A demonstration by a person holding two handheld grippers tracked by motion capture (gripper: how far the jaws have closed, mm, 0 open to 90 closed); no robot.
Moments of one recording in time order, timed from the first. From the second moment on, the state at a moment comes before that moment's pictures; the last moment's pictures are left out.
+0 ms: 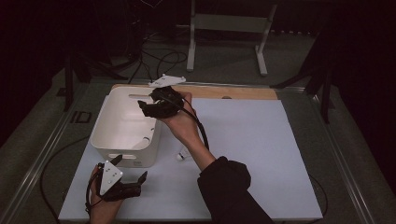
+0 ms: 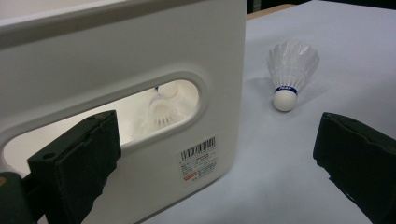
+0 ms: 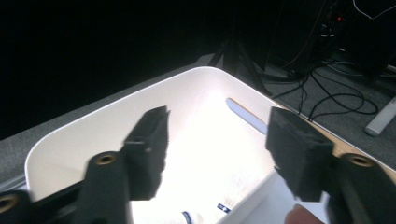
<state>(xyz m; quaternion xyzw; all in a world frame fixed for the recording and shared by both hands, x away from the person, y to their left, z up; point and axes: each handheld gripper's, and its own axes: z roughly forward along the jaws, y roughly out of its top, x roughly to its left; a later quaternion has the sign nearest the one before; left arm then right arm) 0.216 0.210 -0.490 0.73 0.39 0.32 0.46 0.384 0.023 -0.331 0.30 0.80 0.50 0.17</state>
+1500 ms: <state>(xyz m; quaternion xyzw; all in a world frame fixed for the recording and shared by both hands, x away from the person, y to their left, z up) 0.214 0.212 -0.489 0.73 0.39 0.32 0.46 0.389 -0.032 -0.346 0.33 0.80 0.46 0.22</state>
